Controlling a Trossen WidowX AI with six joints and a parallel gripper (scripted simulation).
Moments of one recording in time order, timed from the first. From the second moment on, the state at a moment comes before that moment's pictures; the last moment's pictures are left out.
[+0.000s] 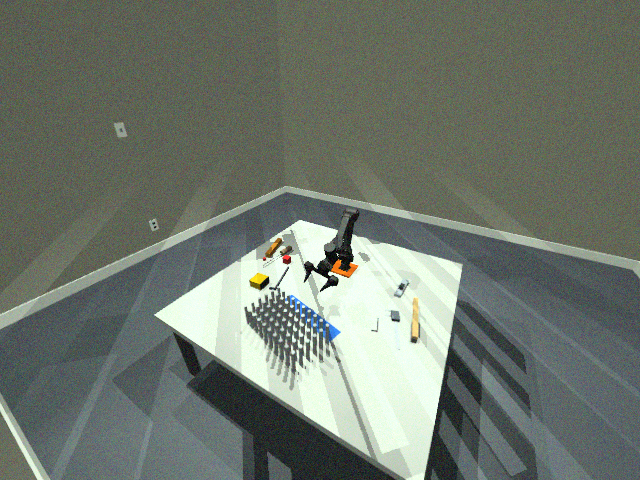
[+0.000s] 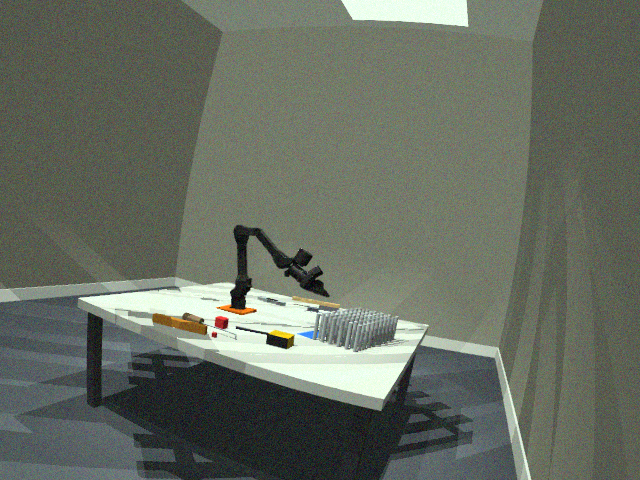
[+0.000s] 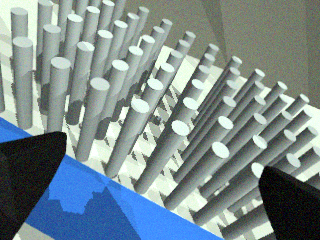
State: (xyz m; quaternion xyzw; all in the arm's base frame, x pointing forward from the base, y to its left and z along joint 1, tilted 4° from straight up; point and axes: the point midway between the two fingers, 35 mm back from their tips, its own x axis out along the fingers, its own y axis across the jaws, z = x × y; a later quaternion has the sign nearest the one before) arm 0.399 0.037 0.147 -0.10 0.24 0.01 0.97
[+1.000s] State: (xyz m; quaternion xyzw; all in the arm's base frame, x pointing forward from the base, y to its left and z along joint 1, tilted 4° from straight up) arm 0.369 -0.237 0.143 0.38 0.33 -0.31 0.81
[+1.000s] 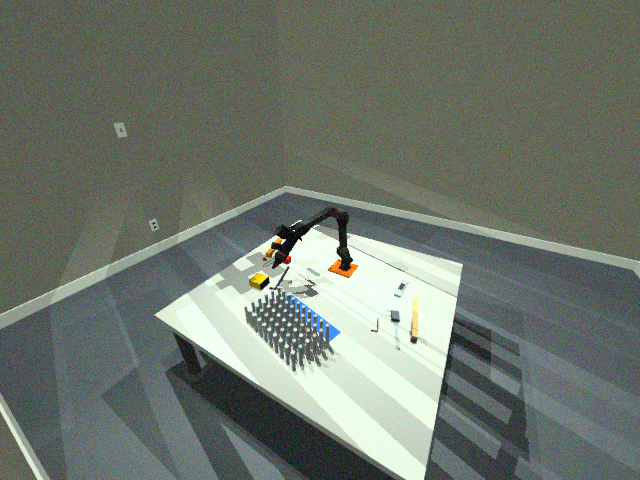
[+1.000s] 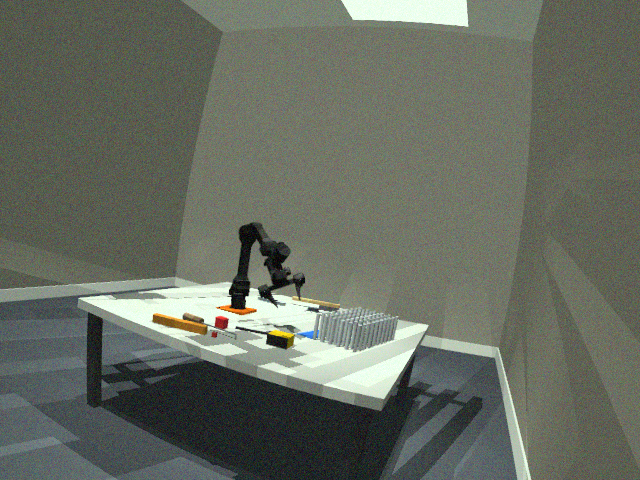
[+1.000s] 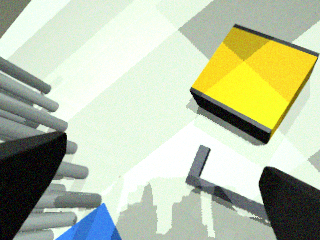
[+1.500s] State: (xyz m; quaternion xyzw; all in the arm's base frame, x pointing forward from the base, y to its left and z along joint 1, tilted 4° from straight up) arm 0.157 -0.415 0.156 0.79 0.09 -0.52 0.31
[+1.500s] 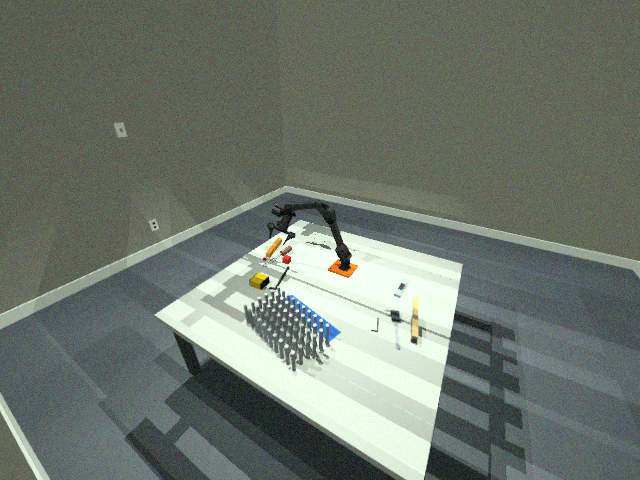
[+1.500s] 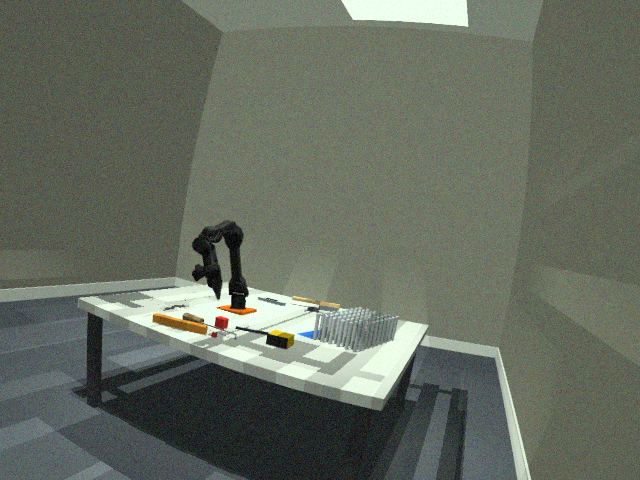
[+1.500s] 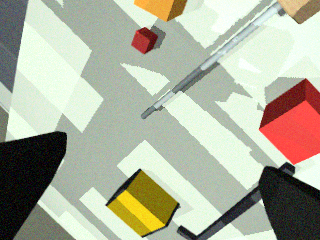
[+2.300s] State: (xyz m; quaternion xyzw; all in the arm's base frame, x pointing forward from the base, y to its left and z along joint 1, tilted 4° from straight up) arm 0.055 -0.431 0.106 0.86 -0.05 -0.50 0.06
